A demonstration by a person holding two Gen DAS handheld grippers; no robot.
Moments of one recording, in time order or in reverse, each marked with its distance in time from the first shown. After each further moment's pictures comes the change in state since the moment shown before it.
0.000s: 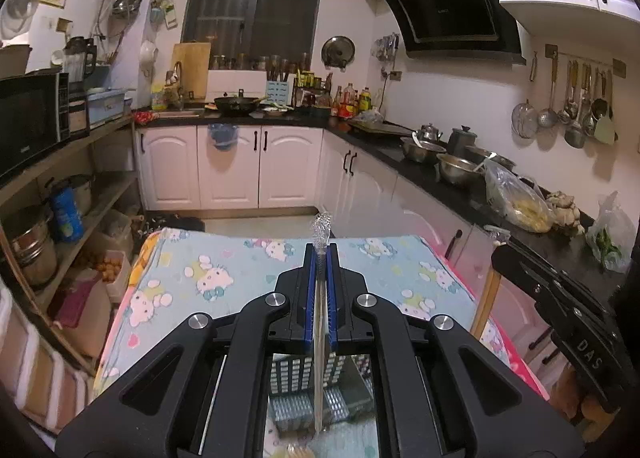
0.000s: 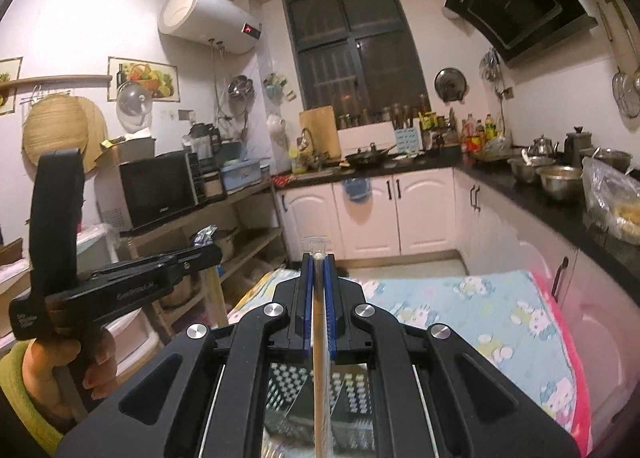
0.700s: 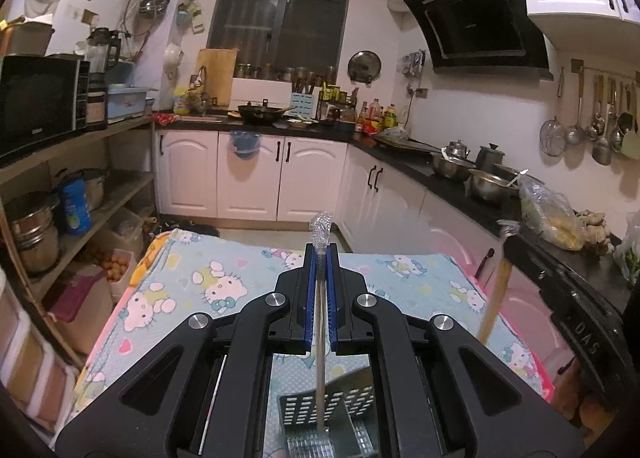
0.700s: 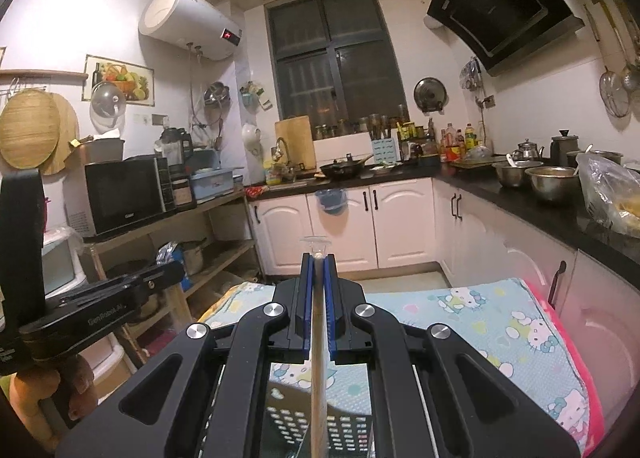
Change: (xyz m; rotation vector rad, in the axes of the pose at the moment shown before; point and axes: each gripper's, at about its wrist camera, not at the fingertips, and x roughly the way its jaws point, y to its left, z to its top) left arm 0.045 0.026 -0.028 -0.059 -0.071 0.068; right arm 0.060 -0.020 -0.032 -0.003 -0.063 -0.095
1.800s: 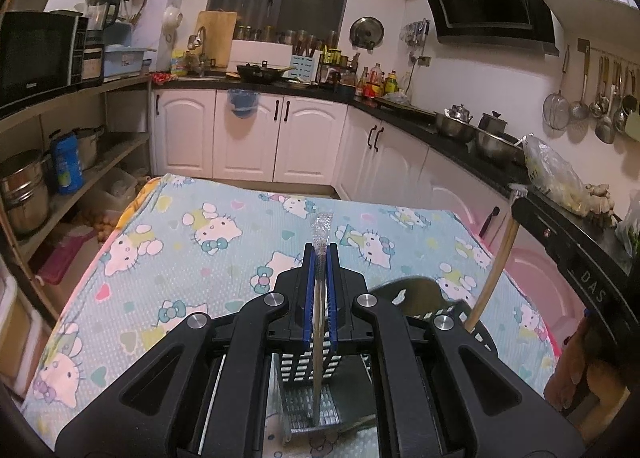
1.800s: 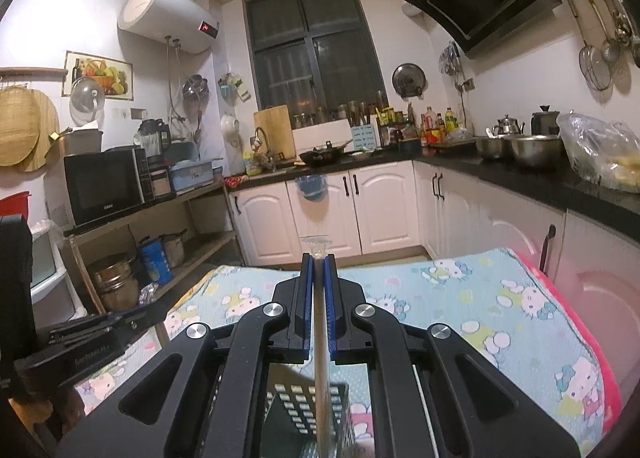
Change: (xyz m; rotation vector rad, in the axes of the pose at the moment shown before) left arm 0.022 0.014 -0.058 -0.030 0.115 -0.017; right arm 0.013 -0.028 -0.052 0.040 0.042 -0.054
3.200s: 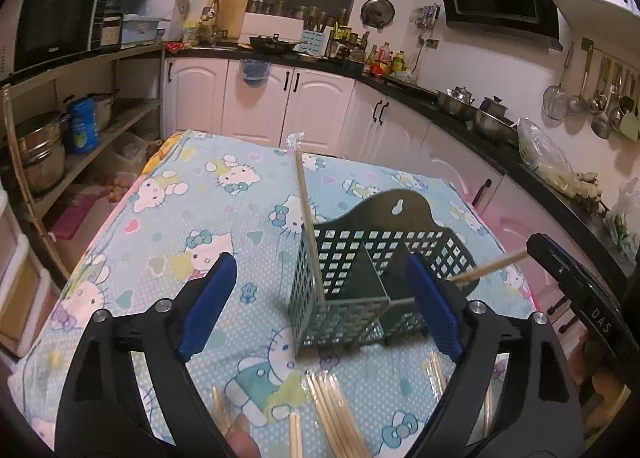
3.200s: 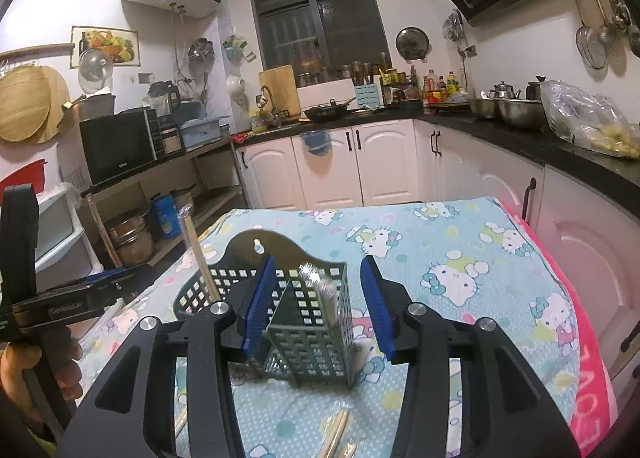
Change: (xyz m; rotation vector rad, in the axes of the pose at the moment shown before) left arm -0.063 0.016 -0.046 -0.050 0.091 0.009; right arm -0.079 0.007 -0.037 -0.009 0.157 0.016
